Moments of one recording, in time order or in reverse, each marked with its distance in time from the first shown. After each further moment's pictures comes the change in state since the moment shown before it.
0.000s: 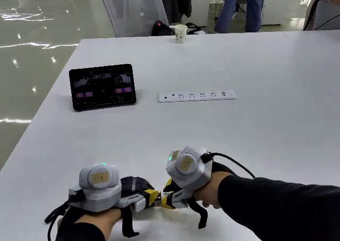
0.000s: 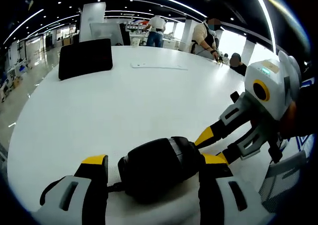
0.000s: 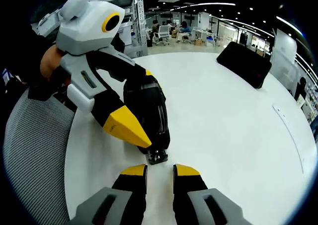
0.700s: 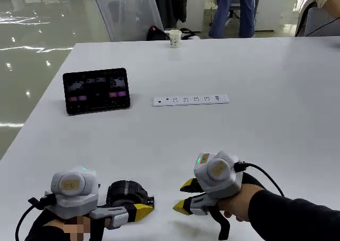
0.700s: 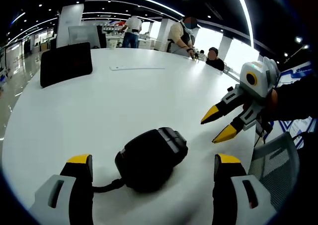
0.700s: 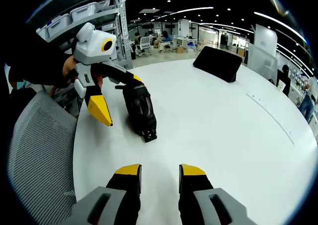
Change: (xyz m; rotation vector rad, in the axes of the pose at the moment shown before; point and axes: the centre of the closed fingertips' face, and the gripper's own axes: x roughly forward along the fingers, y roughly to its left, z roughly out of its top) left arm -0.018 -0.016 -0.005 0.099 -0.001 -0.241; right arm -0.061 -0.005 -0.030 0.117 -0.107 -0.106
